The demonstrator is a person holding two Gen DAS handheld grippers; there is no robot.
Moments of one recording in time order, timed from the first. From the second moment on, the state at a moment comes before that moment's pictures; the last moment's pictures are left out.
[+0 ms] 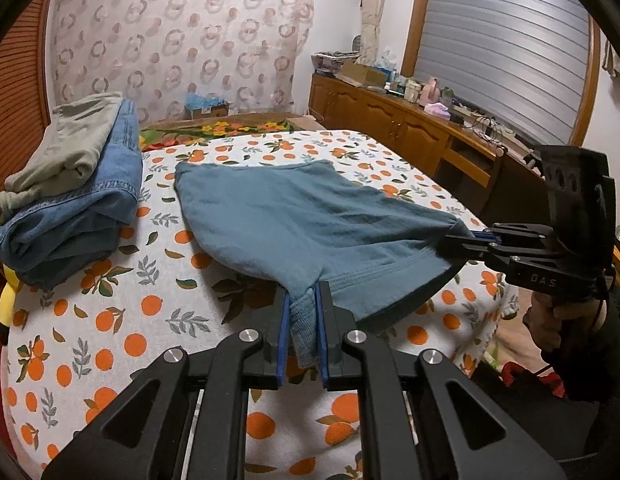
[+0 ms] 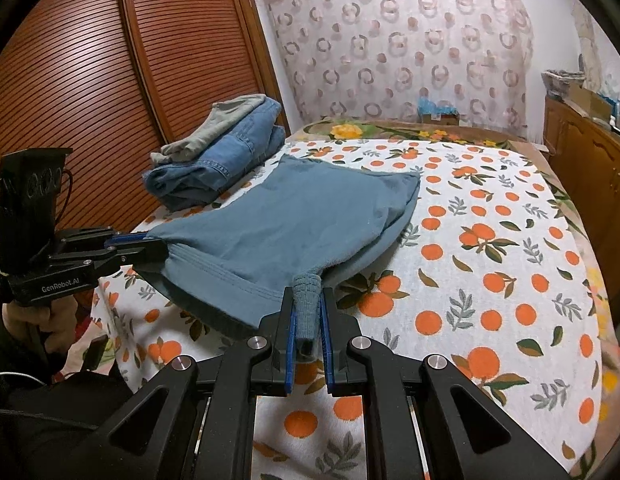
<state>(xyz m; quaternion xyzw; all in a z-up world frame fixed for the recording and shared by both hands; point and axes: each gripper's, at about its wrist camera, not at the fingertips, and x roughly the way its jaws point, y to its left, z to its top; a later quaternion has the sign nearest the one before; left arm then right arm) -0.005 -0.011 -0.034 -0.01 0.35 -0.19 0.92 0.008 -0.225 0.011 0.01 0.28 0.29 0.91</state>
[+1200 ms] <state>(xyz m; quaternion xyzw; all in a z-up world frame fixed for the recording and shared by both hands) 0.100 -0.002 -0.026 0.01 0.35 -0.15 0.93 0.124 -0.201 0.017 0.03 0.29 0.26 0.92</state>
